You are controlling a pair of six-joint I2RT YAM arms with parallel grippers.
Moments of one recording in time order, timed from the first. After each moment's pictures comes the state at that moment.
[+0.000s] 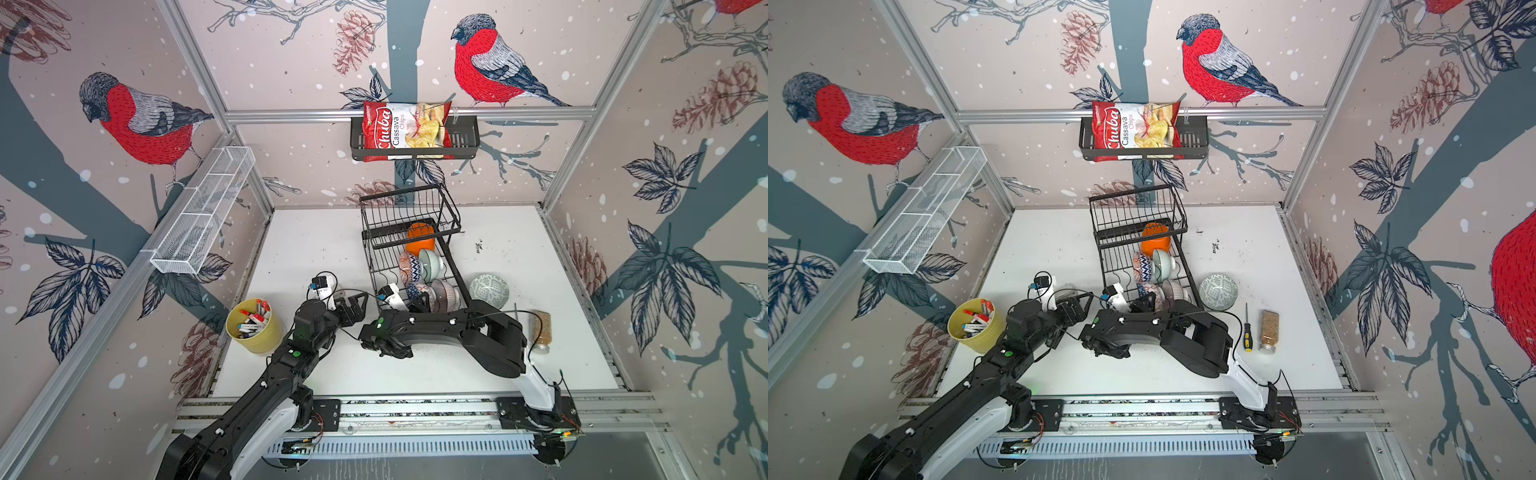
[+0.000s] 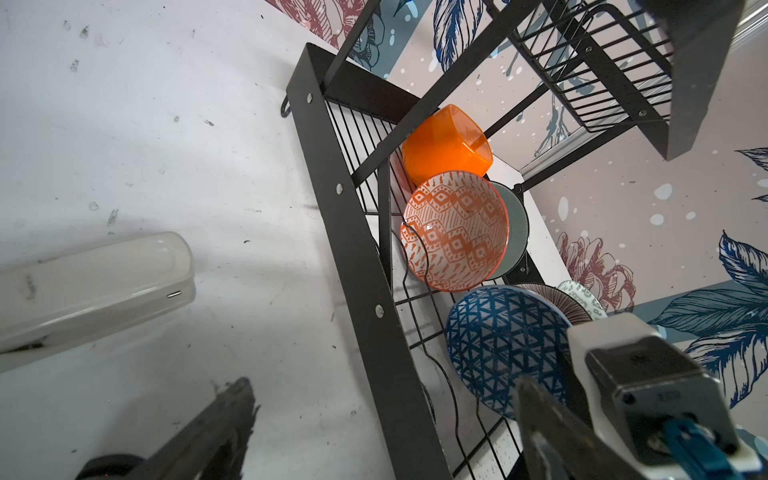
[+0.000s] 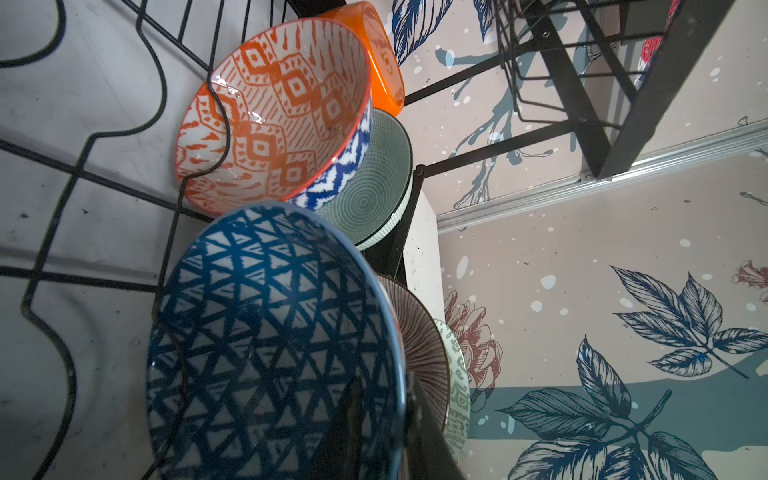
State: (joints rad) left arm -0.37 0.77 0.22 0.19 0.16 -0.65; right arm 1.30 2.19 1.56 -1.33 1.25 0.82
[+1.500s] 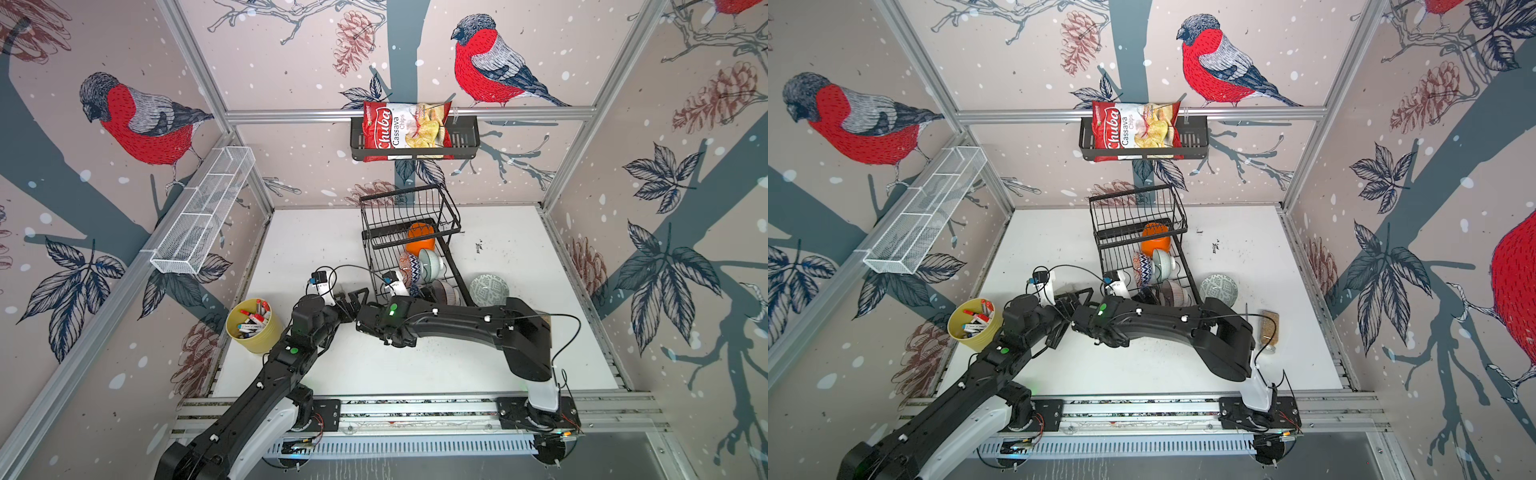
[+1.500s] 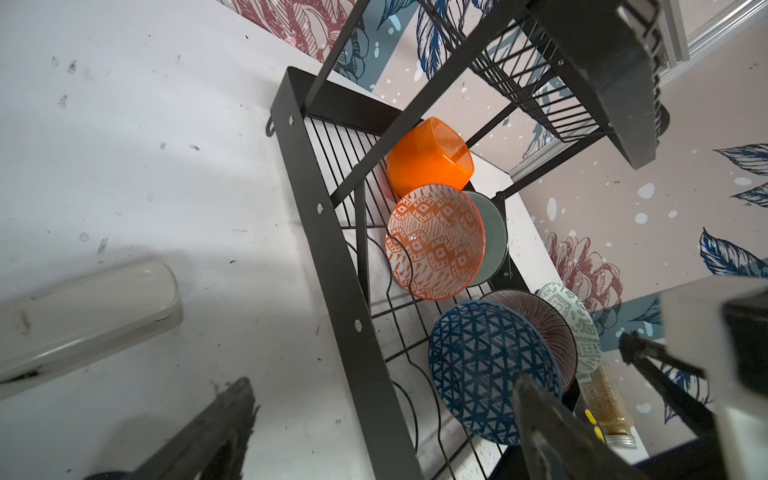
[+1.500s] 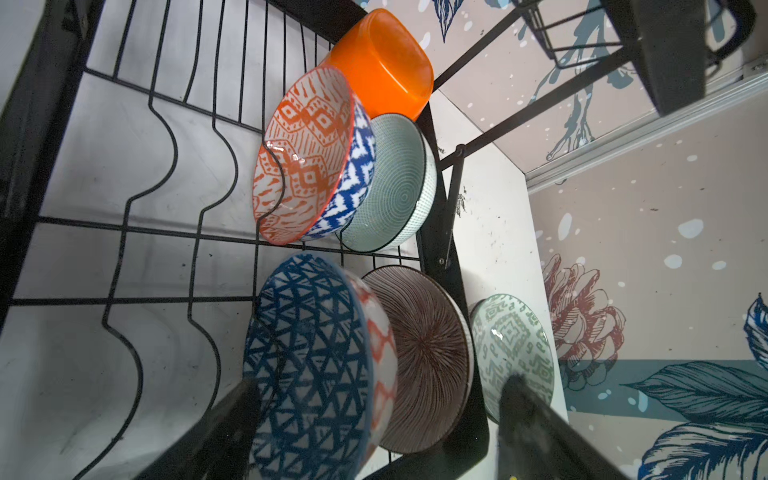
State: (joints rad) left arm -0.37 0.75 0.30 0.09 0.18 -0.62; right arm 1.29 1.98 1.59 -1.20 1.02 0.81
